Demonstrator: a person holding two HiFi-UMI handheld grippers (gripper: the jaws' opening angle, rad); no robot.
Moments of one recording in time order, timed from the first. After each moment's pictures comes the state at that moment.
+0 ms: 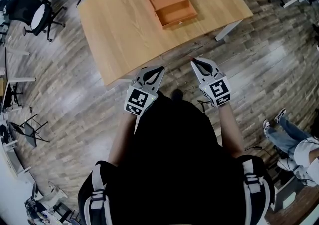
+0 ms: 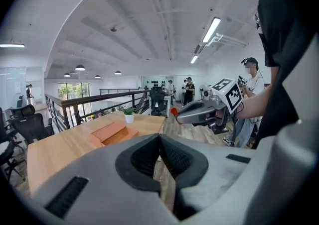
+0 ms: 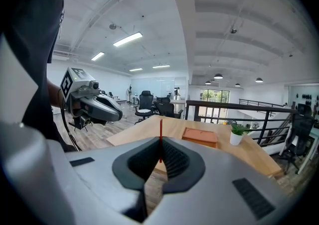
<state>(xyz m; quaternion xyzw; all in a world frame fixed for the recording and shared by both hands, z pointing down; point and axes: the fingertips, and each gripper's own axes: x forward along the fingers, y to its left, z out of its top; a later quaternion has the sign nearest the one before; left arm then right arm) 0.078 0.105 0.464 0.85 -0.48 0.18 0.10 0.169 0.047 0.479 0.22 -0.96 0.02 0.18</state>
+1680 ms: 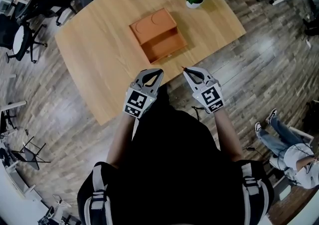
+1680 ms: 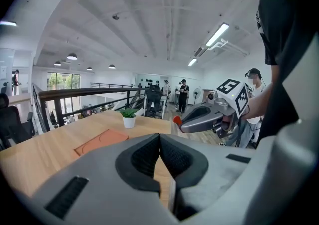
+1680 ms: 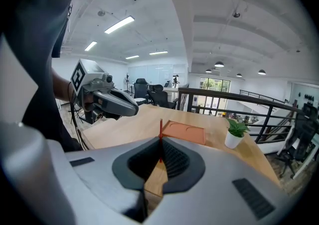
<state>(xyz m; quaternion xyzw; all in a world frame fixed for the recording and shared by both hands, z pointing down) 0.041 -0.139 0.499 0.88 -0.43 0.16 0.13 0.118 -0.157 0.516 0.21 -0.94 0.04 0.25</state>
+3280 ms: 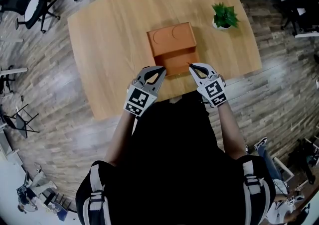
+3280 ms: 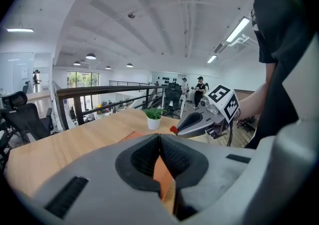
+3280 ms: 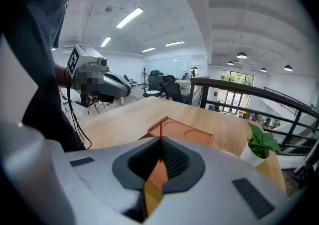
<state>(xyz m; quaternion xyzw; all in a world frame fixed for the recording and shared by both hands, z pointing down) -0.027 -0.251 0.508 0.82 -0.52 0.17 0.16 0.052 -0.301 0.565 0.09 -0.95 0.03 0.30</state>
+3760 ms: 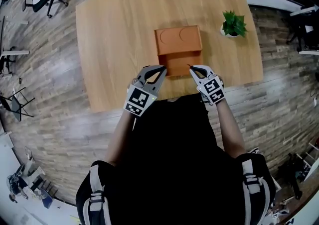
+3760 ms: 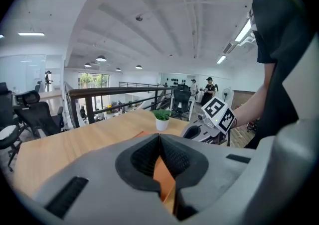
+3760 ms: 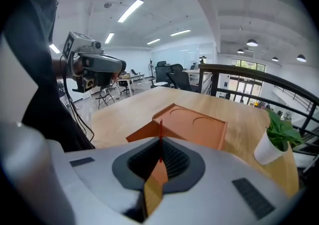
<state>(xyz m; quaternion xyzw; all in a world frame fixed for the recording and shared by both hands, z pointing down) -0.044 -0.246 0.503 0.79 -0.57 0.16 0.16 0.043 -0.300 0.616 0.03 -0.94 0.05 0.35</state>
